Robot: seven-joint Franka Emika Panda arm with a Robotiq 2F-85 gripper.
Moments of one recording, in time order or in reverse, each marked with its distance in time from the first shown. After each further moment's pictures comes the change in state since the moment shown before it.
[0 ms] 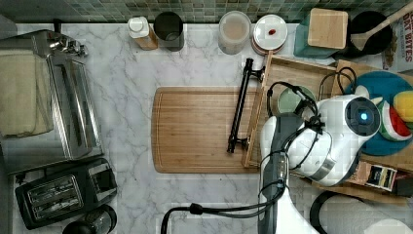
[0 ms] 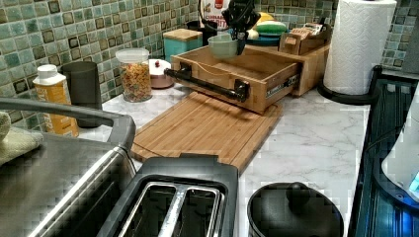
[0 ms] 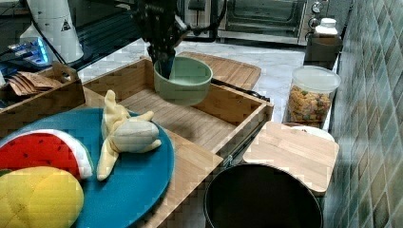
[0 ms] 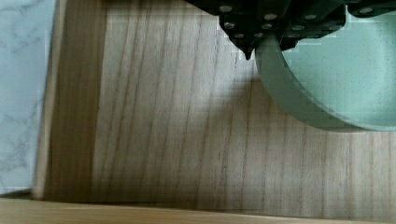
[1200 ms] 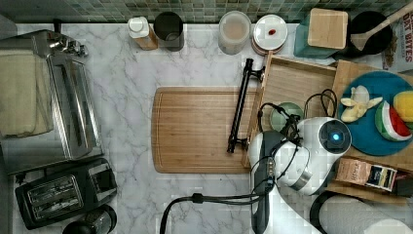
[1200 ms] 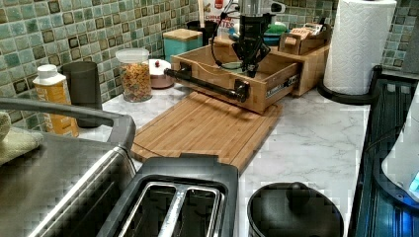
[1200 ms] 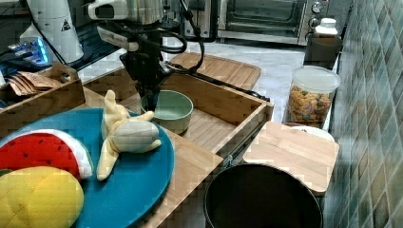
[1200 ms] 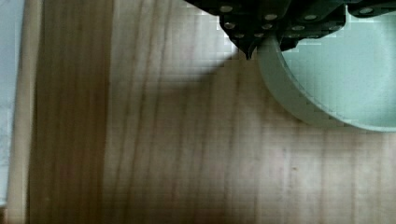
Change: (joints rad) arm -0.006 0.048 0.001 -0.199 0.007 0.239 -0.027
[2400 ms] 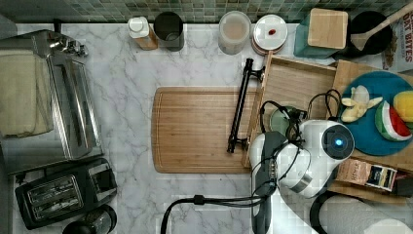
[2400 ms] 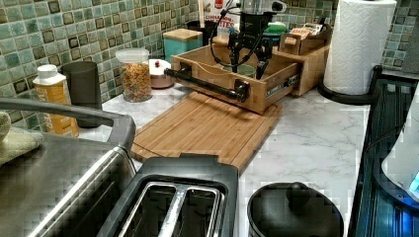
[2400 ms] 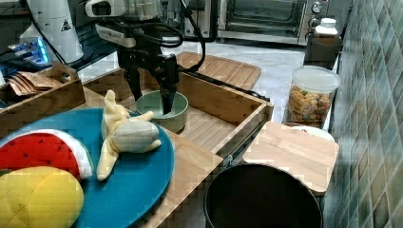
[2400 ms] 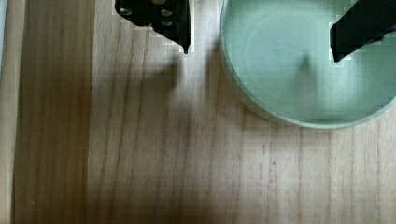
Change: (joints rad) arm -0.002 -0.017 -0.001 -0.012 0.036 0.052 -0.001
